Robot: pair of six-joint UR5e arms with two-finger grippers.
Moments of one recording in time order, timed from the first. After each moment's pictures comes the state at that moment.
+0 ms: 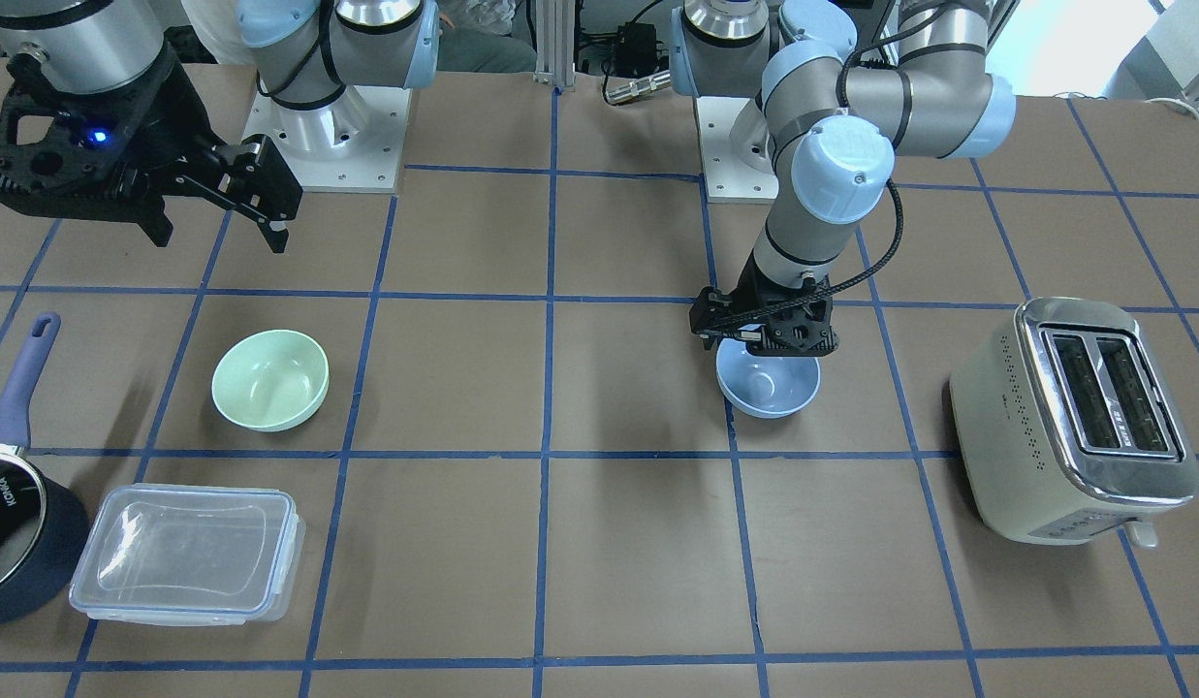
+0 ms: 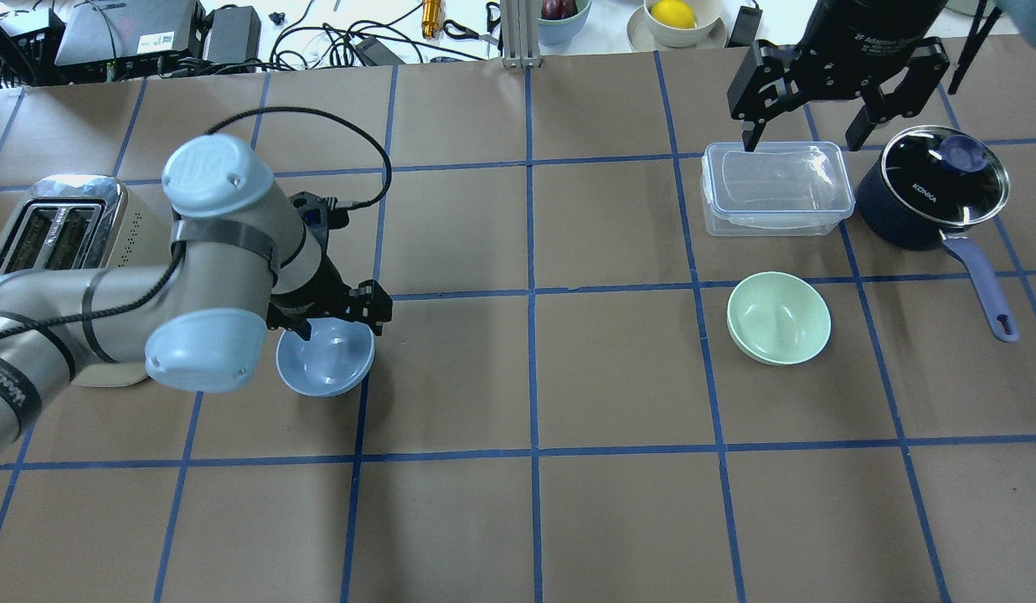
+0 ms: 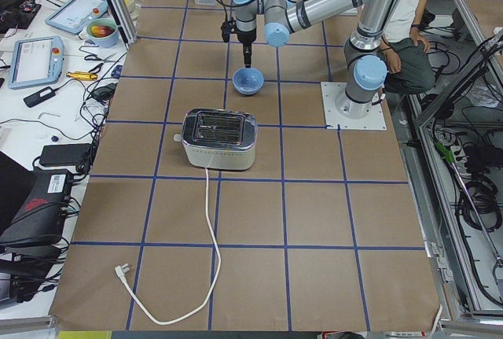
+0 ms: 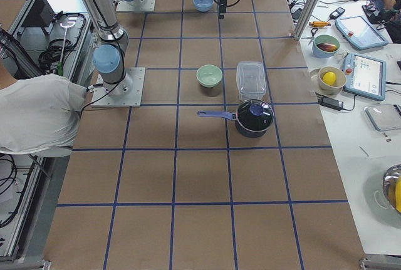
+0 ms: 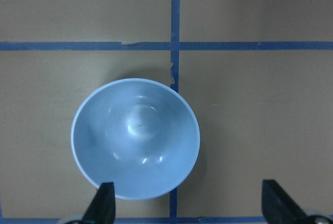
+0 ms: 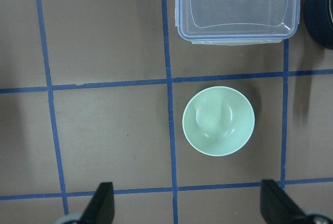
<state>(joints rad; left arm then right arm) -1.57 -1.66 -2.13 -0.95 1.55 -0.02 1.54 -1.52 1.42 -1.47 -1.57 0.02</state>
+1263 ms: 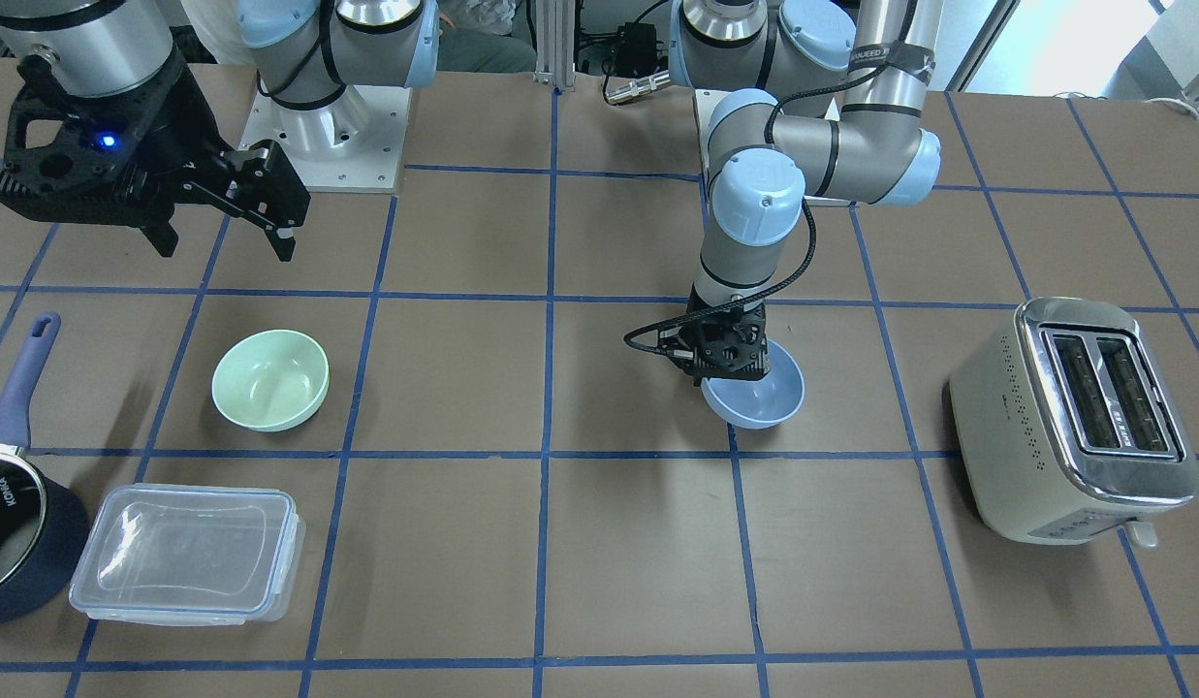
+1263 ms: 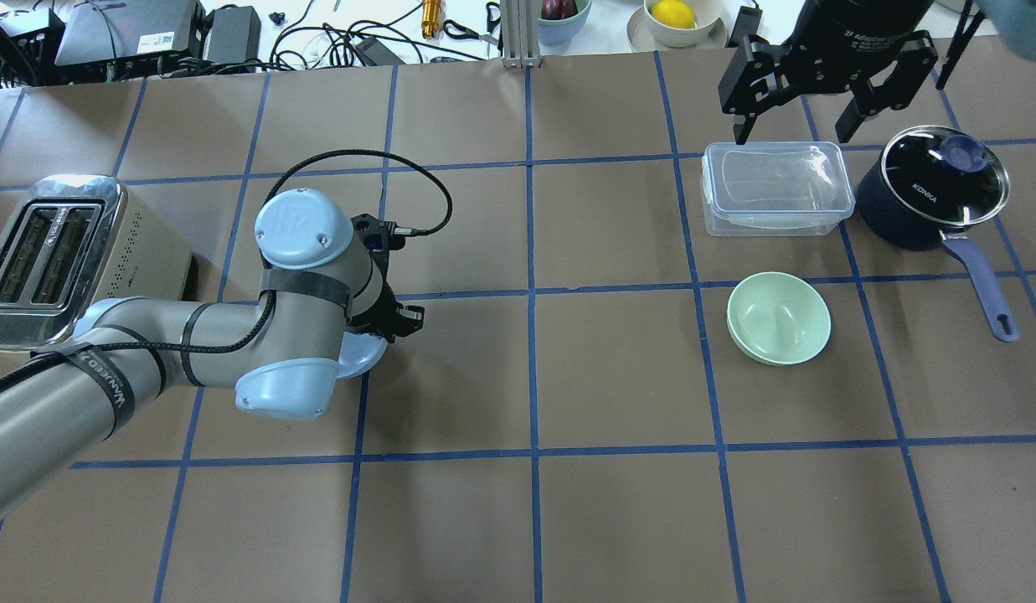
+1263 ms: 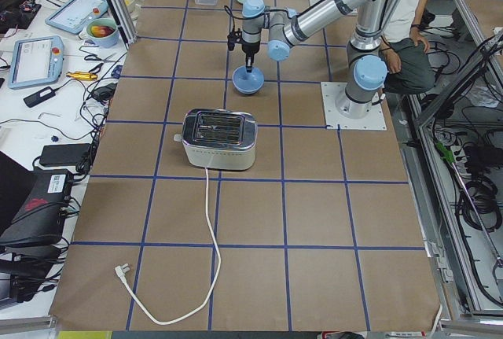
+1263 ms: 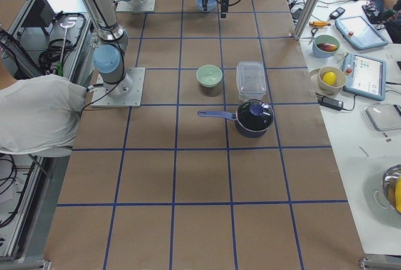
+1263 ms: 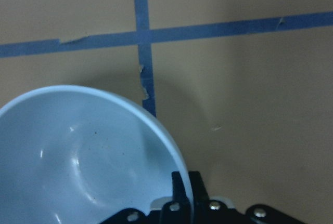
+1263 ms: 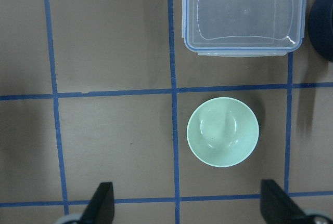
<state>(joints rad) -1.72 -1.79 -2.08 -0.75 1.60 -0.09 1.56 -1.52 1.42 -1.51 -1.56 0.02</state>
